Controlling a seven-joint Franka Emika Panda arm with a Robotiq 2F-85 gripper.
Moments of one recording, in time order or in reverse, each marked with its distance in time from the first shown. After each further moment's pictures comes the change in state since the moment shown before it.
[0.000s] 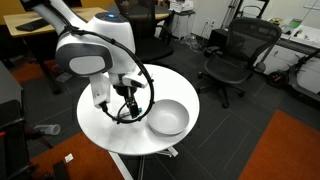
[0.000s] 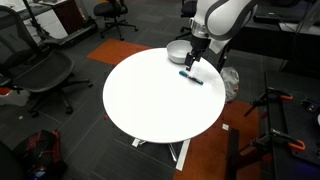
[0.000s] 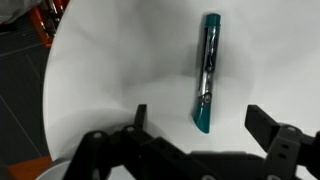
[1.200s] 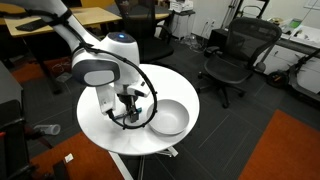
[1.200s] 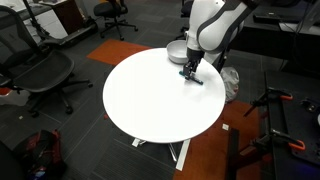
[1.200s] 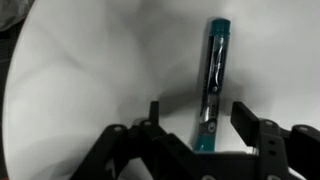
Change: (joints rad) arm -0.002 0.137 0.019 0.079 -0.006 -0.001 0.000
